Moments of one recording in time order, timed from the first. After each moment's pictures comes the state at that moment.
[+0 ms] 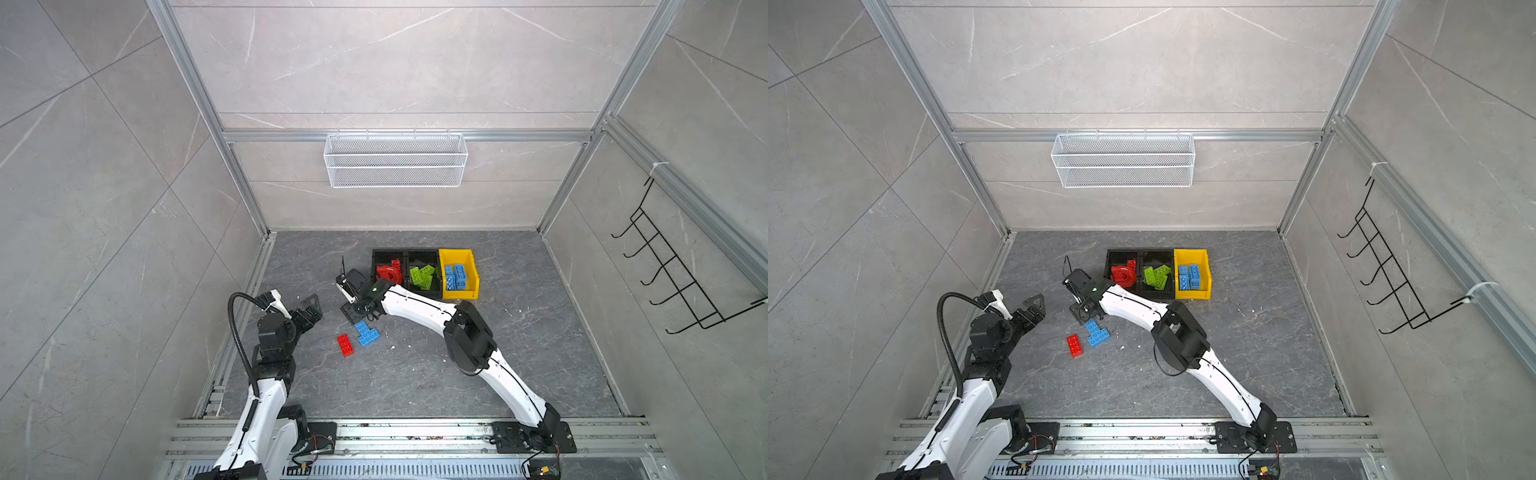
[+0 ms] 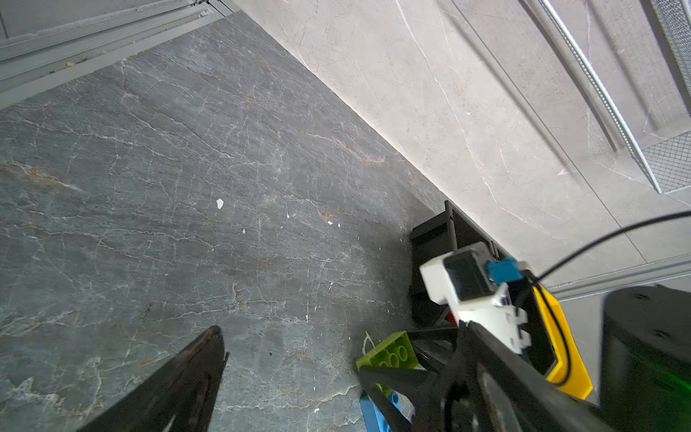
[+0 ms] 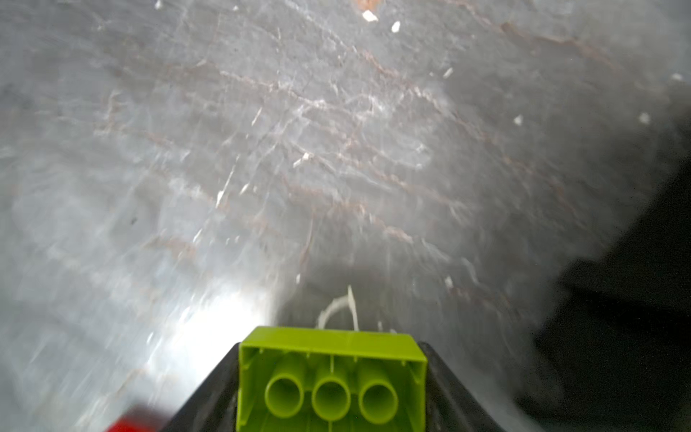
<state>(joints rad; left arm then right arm) 0.09 0.81 0.30 0.16 0.19 -0.61 0.94 2.43 2.10 -0.68 0.05 0.15</state>
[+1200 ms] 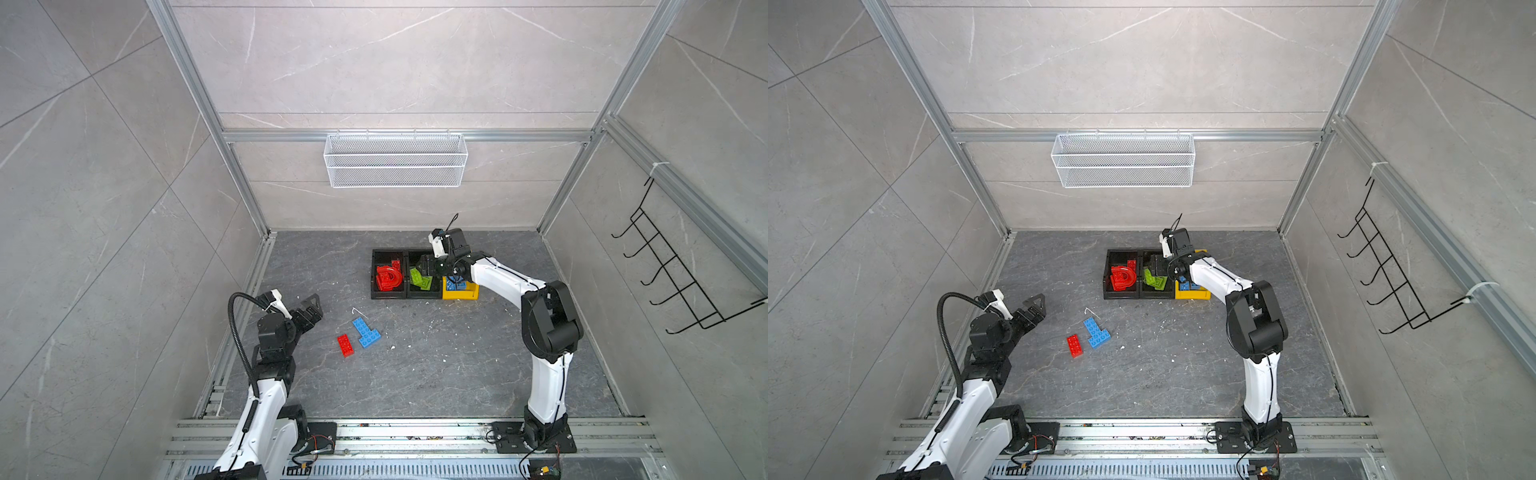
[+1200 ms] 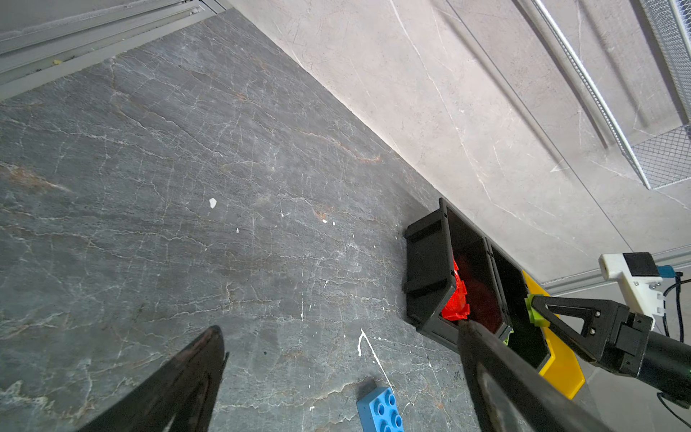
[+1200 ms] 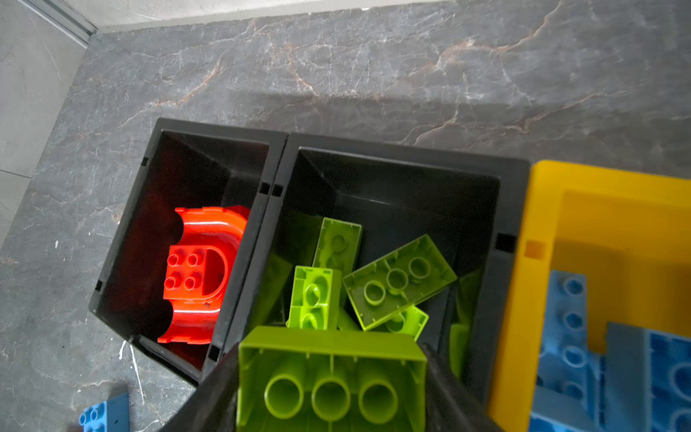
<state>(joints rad) 0.09 0.81 0.30 0.17 0.21 -0.61 0.41 2.01 1.55 -0.33 -0.17 0.29</state>
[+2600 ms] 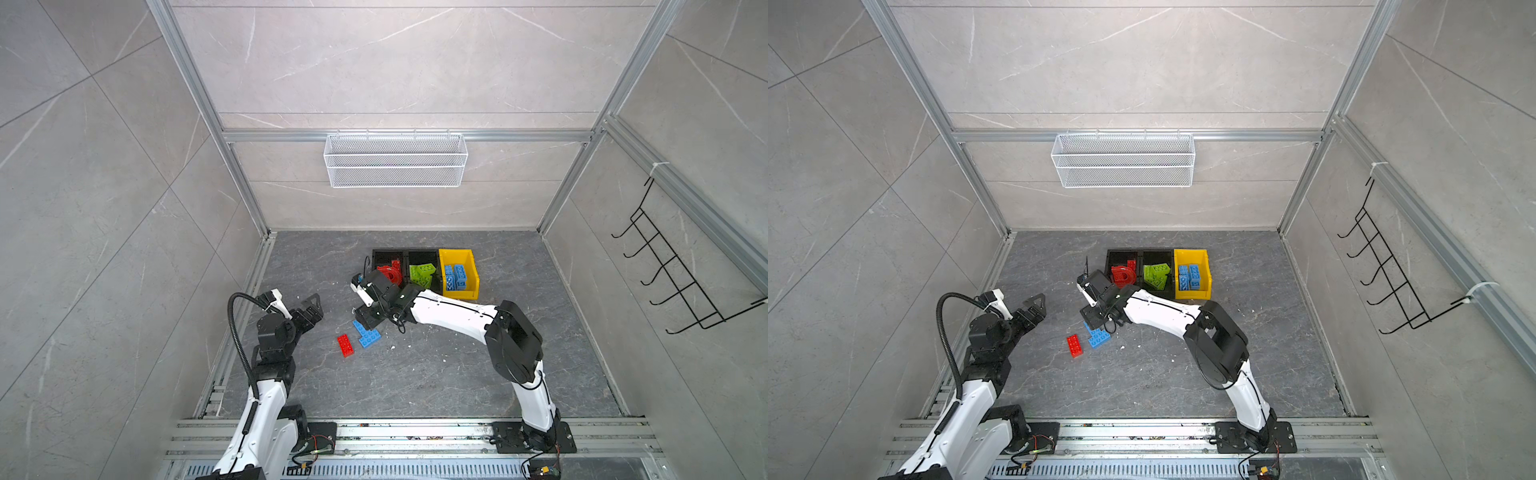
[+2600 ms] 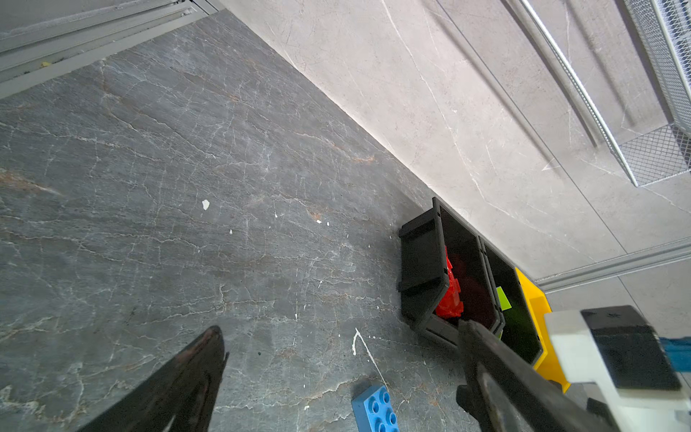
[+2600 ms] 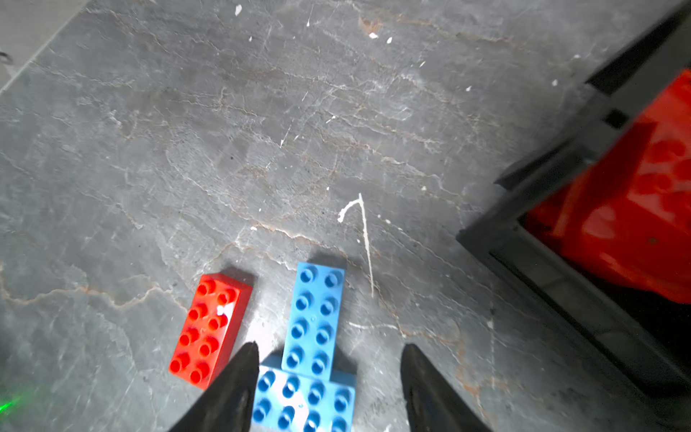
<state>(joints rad) 0.09 0.80 0.30 0.17 0.22 -0.61 0.95 2.13 1.70 -0.49 -0.01 0.17</state>
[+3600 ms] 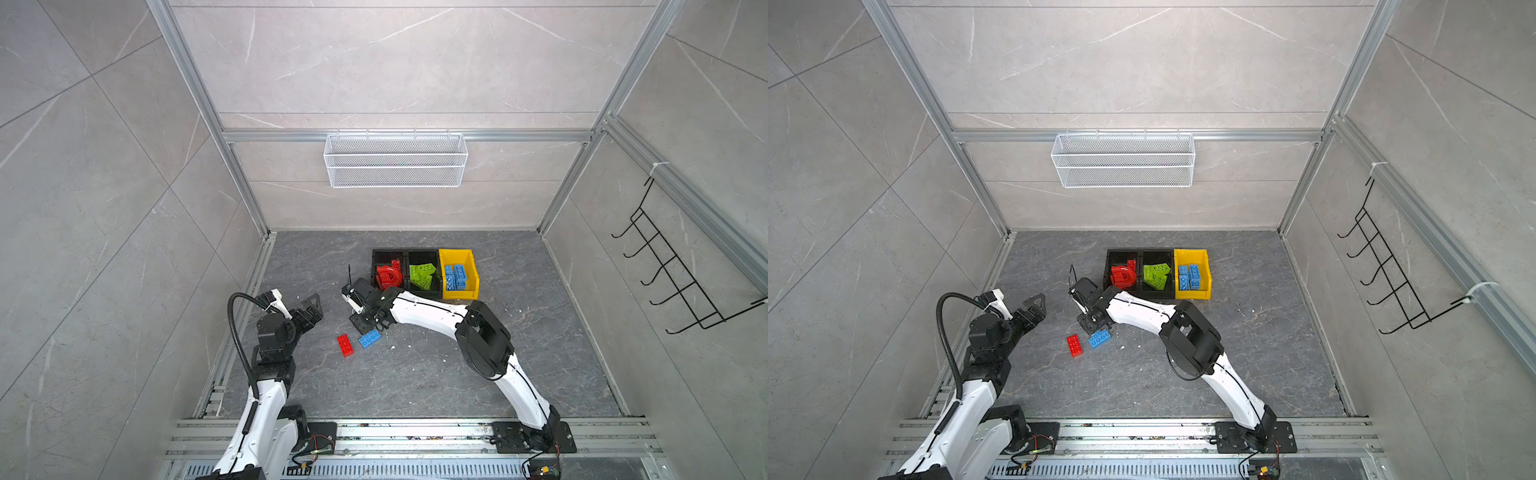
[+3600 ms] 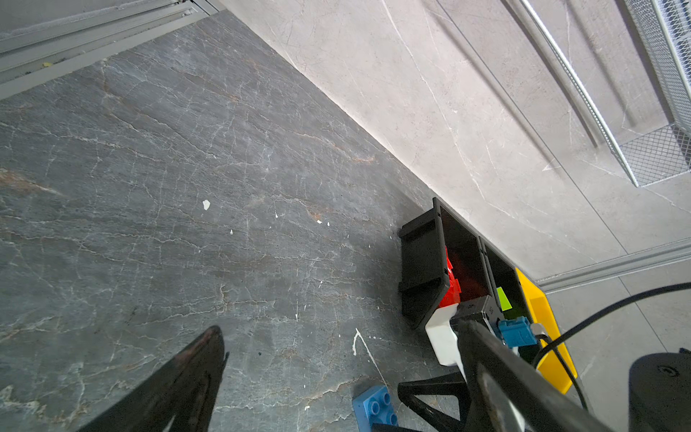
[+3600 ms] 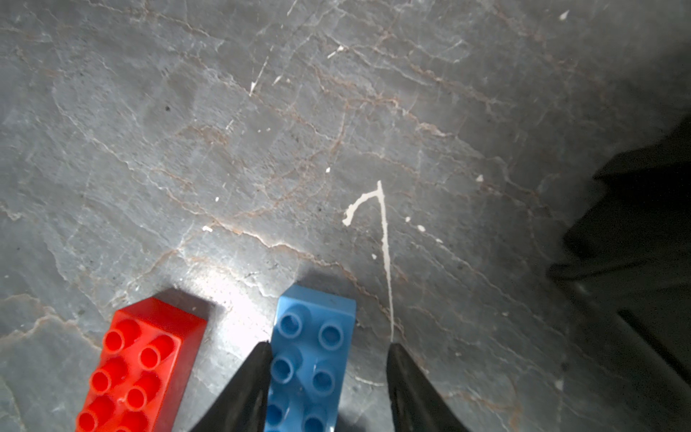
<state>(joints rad) 0.09 0.80 0.30 0.17 0.22 -0.61 0.97 2.33 1.89 -0.63 0.02 0.14</state>
